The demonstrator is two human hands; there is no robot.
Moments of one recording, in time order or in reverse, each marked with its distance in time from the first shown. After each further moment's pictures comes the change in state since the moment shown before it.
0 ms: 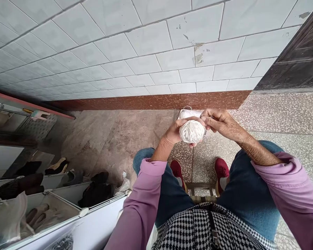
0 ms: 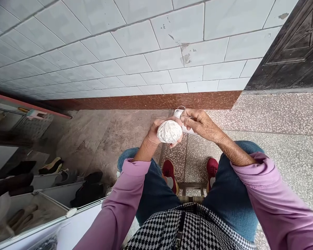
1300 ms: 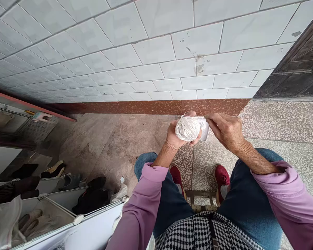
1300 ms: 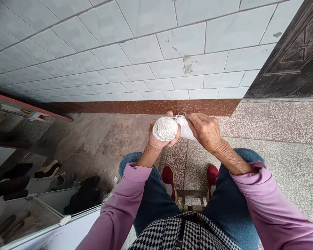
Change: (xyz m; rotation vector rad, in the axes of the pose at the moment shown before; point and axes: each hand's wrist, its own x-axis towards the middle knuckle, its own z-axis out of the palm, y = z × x) left_hand 0.009 0.005 0.013 -0.123 0.123 0.257; right_hand -0.006 0.000 0.005 -0.918 0.352 -0.259
